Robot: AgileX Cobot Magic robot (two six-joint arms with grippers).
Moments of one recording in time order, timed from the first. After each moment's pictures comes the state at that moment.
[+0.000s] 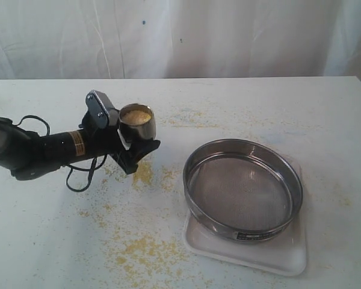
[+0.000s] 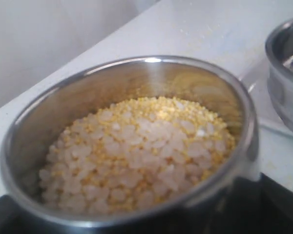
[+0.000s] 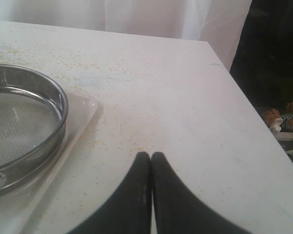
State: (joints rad) left arm -0.13 2.19 -1.09 0.89 -1.00 -0.19; right arm 0.00 0.00 0.00 -0.21 0.35 0.04
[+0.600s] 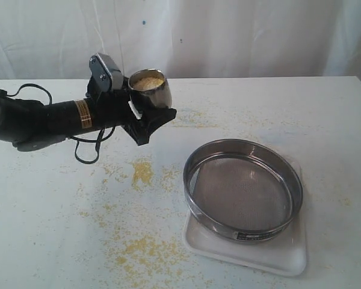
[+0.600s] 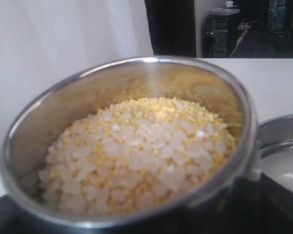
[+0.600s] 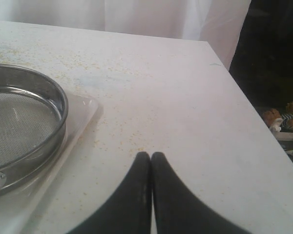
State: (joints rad) left arm -0.18 2.05 -1.15 0.98 -0.99 -0.42; right arm 0.00 0.00 0.00 -0.21 0.35 0.04
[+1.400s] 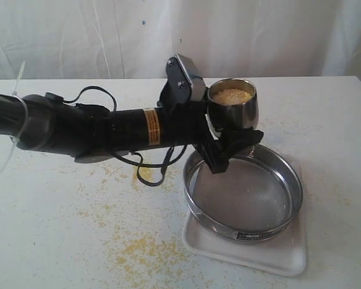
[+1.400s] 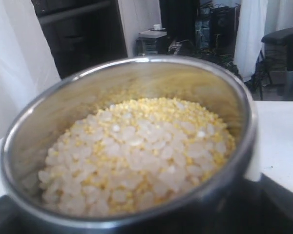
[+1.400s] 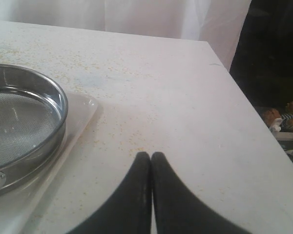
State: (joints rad) left arm -0.53 1.95 -1.15 0.88 -0.87 -0.47; right arm 0.00 0.00 0.00 -0.21 0.35 0.04
